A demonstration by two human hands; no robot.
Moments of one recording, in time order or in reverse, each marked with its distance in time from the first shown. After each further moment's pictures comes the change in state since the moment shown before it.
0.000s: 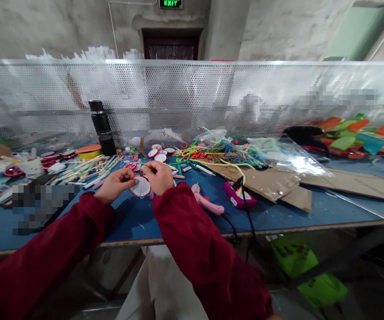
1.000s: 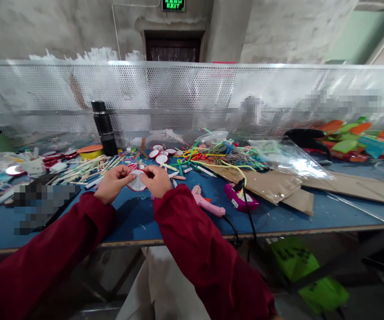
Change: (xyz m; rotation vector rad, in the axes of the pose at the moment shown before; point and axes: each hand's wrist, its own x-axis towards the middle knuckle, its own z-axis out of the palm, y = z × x) left_hand 0.000 0.012 0.004 -0.100 0.177 -0.005; right_hand -0.003 0.001 0.006 0.031 -0.182 0.112
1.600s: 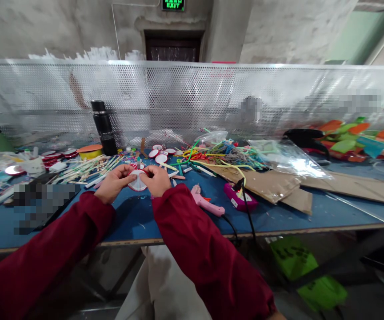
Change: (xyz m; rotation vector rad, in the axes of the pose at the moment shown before) left_hand 0.000 -0.001 0.002 -0.112 -0.069 -0.071; right_hand 0.001 0.005 0.002 -0.009 0.033 0.026
